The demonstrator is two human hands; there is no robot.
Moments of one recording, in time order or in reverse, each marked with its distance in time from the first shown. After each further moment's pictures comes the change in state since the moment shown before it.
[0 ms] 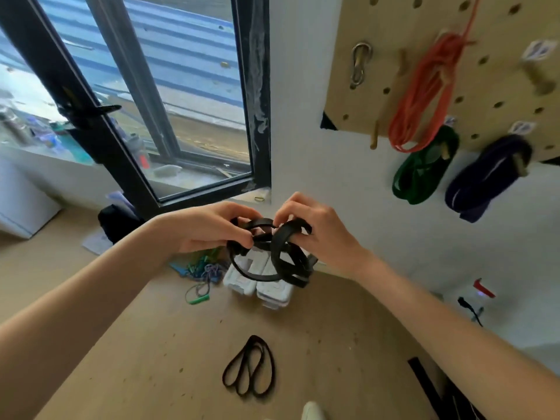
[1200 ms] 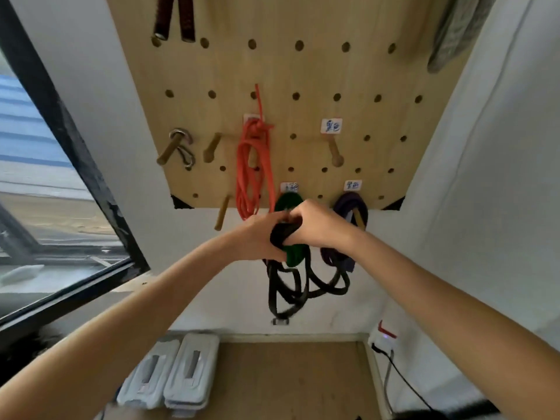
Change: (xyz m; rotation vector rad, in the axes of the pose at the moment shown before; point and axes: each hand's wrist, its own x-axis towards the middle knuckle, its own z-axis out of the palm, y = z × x) left_hand 0.260 0.231 0.170 0.820 0.165 0.530; right_hand -0.036 0.166 -0.278 -0.143 -0.090 0.708
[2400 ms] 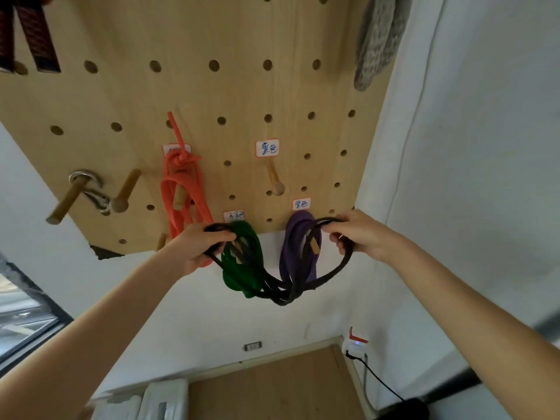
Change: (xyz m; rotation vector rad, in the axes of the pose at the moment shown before) left_hand 0.094 -0.036 -0.011 -0.943 0.094 -0.554; right_hand -0.010 0.137 -0.076 0.675 0.241 0.418
